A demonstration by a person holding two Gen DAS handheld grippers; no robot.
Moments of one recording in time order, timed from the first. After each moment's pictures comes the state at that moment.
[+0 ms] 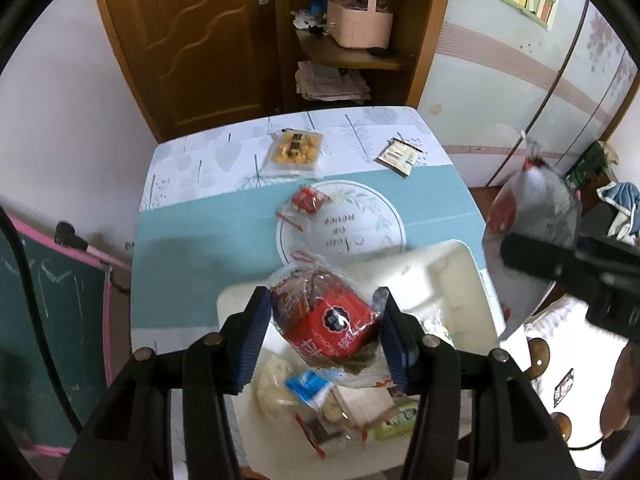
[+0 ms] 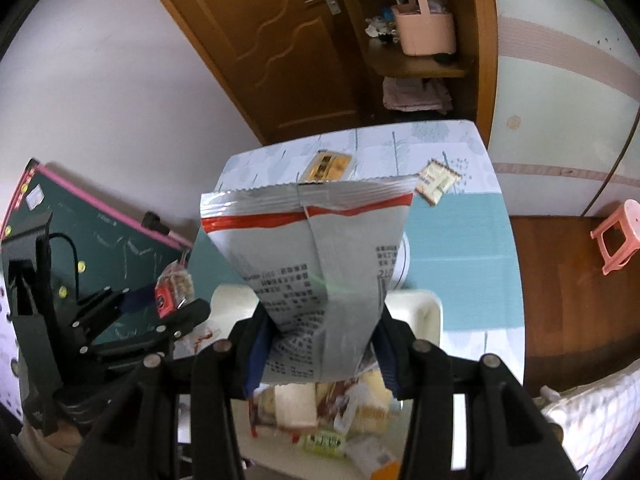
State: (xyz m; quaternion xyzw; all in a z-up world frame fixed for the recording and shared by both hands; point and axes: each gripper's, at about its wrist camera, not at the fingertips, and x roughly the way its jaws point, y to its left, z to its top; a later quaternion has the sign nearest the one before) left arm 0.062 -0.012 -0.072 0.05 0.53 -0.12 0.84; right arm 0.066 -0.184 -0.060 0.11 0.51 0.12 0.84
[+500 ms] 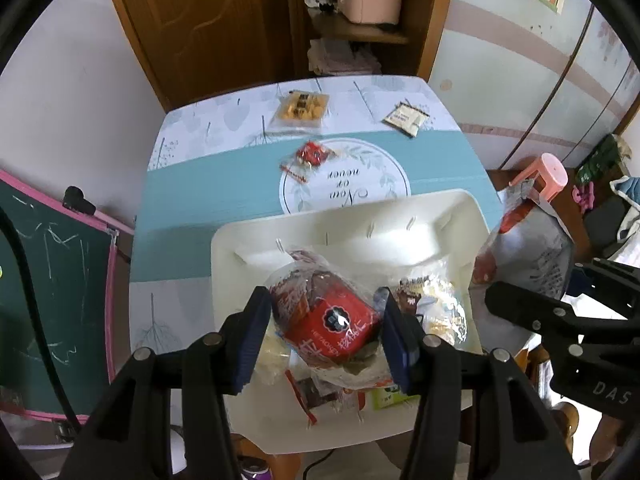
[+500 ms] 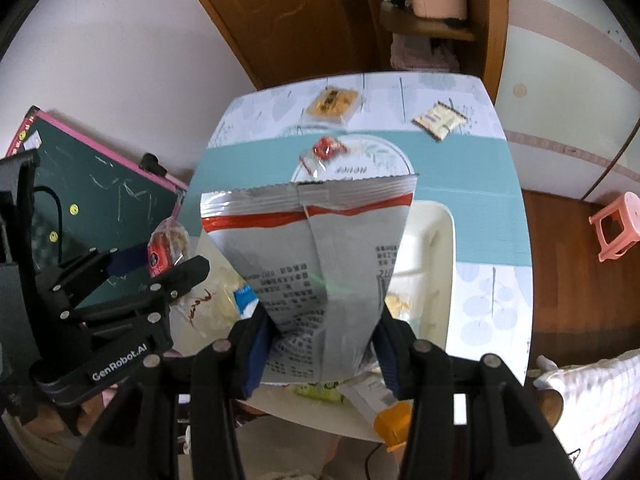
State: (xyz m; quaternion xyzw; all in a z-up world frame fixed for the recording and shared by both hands) left arm 0.019 -0.020 -0.103 0.06 0.55 -0.08 0.83; right arm 0.022 -0.167 -0.104 0.08 0.56 0.13 0.81
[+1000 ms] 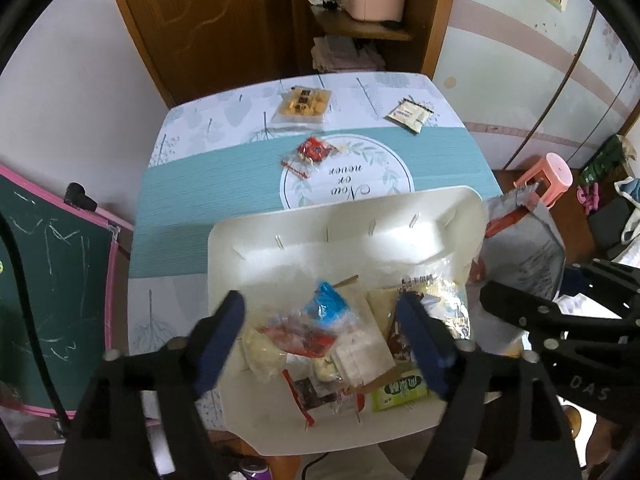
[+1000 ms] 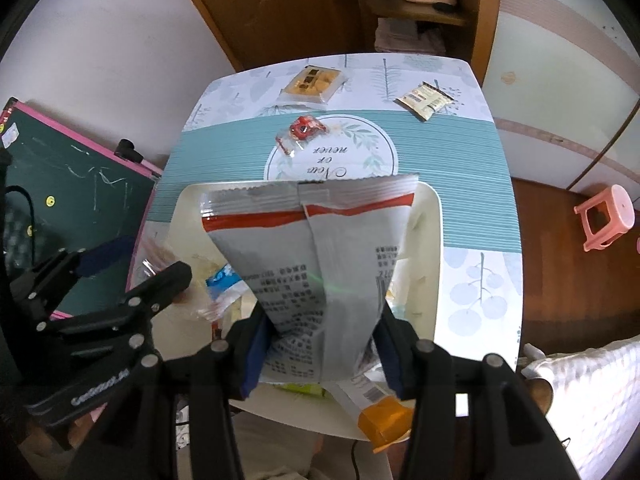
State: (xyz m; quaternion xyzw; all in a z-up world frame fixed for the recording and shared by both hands) left arm 0.018 -0.023 -0.107 0.07 0.55 -0.07 0.83; right arm 0.028 -0.168 -0.120 0.05 0.58 0.09 0.81
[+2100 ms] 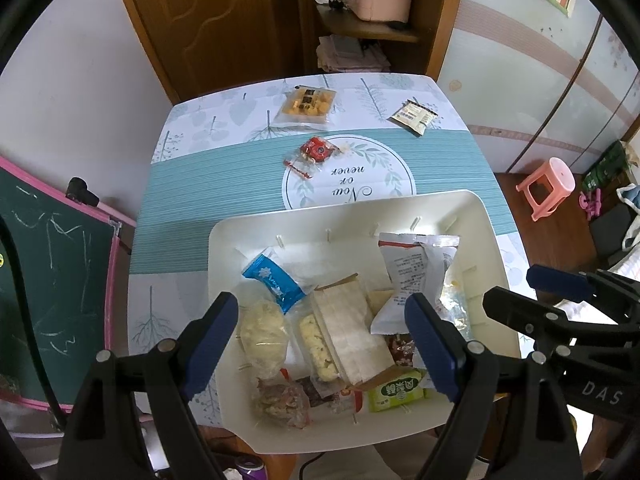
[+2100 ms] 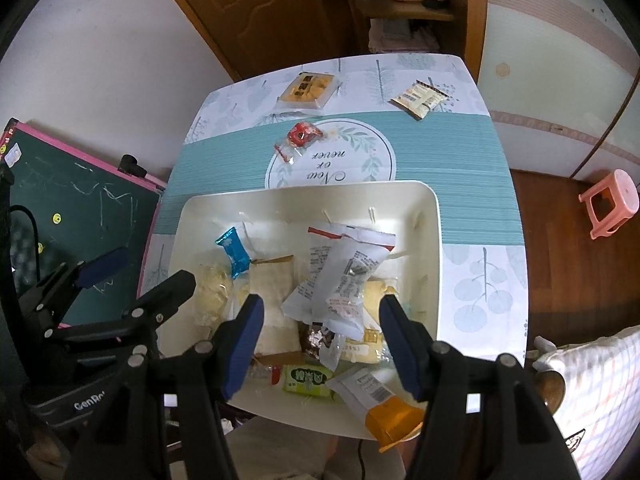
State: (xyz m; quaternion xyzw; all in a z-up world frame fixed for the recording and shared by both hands) left arm 0.017 -0.022 -0.107 0.06 0.55 -0.07 0.83; right arm 0.024 -0.177 -0.117 0.09 0.58 0.09 0.81
